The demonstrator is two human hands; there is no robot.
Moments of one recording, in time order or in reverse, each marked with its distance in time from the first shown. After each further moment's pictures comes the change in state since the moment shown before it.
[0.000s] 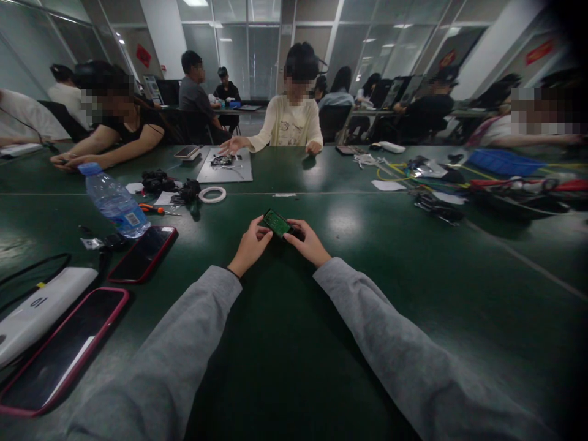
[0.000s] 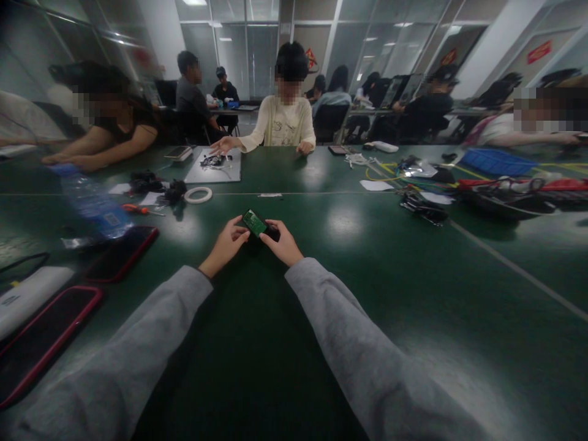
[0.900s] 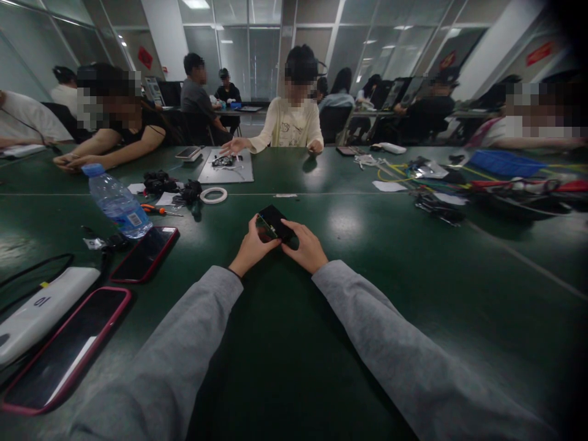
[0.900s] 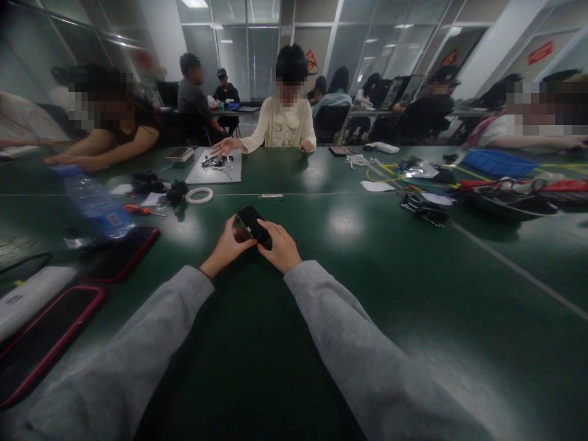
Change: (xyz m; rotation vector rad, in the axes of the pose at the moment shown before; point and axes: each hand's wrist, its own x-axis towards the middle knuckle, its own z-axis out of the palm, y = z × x) left_hand -0.008 0.015 -0.001 0.070 0.034 -0.055; right_hand -0.014 -0.031 0.003 -0.550 0.010 -0.355
